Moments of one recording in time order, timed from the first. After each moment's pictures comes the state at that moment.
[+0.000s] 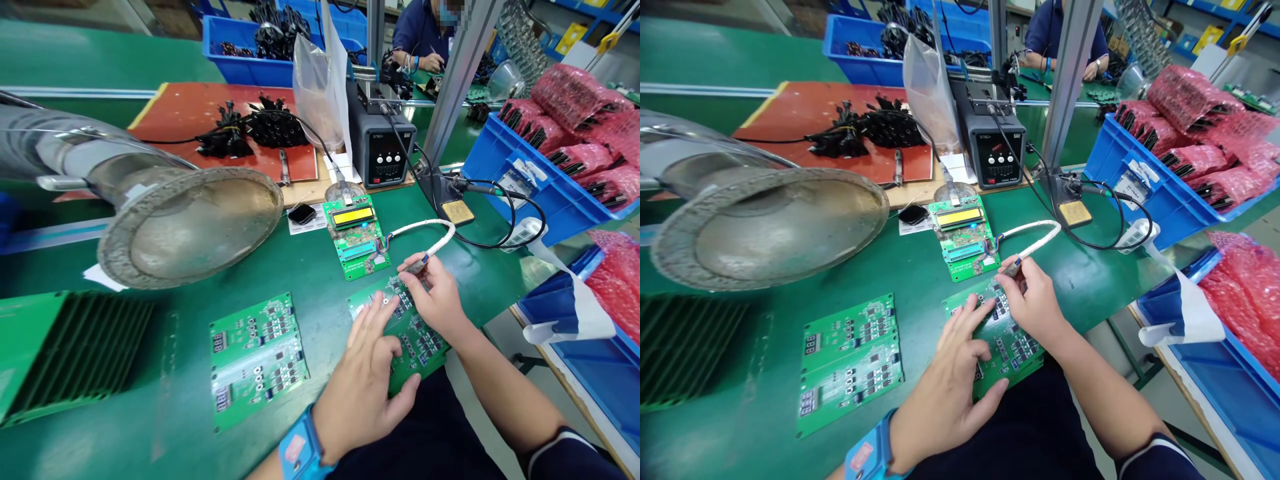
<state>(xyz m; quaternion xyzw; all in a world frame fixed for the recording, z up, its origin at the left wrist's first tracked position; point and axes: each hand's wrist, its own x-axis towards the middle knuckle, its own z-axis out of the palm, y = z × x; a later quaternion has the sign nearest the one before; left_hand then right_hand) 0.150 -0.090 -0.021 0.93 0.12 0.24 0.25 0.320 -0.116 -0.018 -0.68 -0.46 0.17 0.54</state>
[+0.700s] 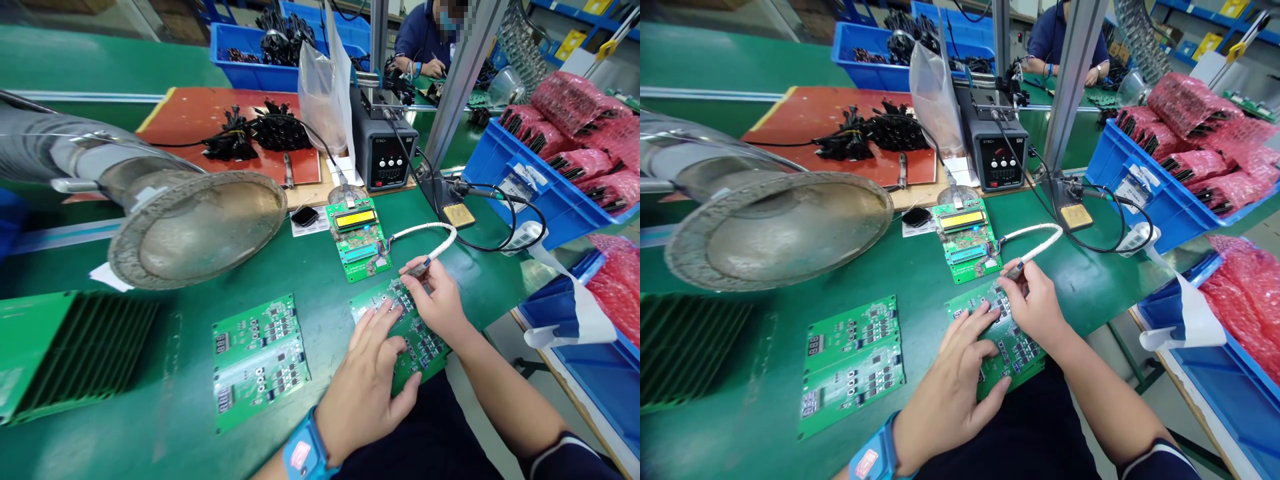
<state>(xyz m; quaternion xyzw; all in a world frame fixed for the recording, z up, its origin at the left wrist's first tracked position) 0.152 -0.089 -0.024 0.94 0.11 0.26 0.22 0.320 -0.117 -0.021 -0.68 -0.47 0.16 0.54</state>
